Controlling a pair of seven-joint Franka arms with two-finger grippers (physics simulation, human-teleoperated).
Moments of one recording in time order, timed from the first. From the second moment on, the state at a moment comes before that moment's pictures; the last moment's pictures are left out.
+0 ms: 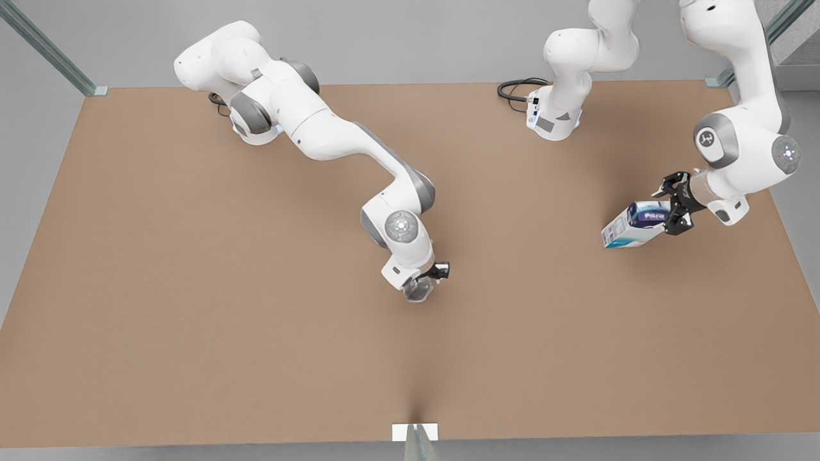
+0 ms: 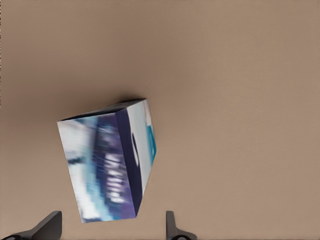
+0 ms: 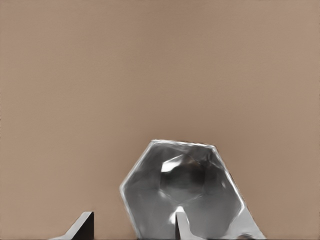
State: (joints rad) left arm -0.09 -0.05 0.39 -2.20 -0.11 2.00 -1.08; right arm 0.76 1.03 -0.05 -0.91 0.16 2.10 0.71
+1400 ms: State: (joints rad) left arm -0.08 0.09 0.44 -2.22 -0.18 2.04 -1.06; right arm 0.00 0.30 -0.03 -1.35 0.02 1.73 0.05
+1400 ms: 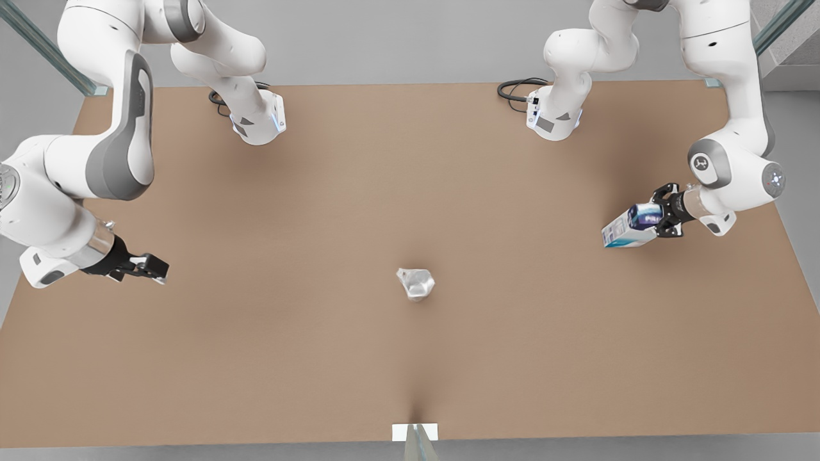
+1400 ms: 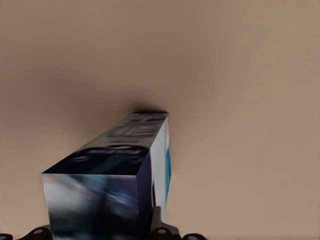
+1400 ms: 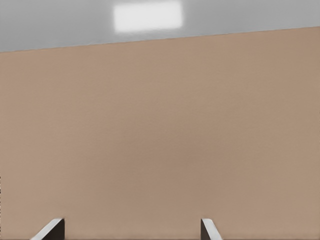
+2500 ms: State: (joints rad) left arm -0.31 0.40 -0.49 -1.70 -0.18 2.11 -1.91; right arm 0.02 0.32 -0.03 -1.35 0.00 1.74 0.05
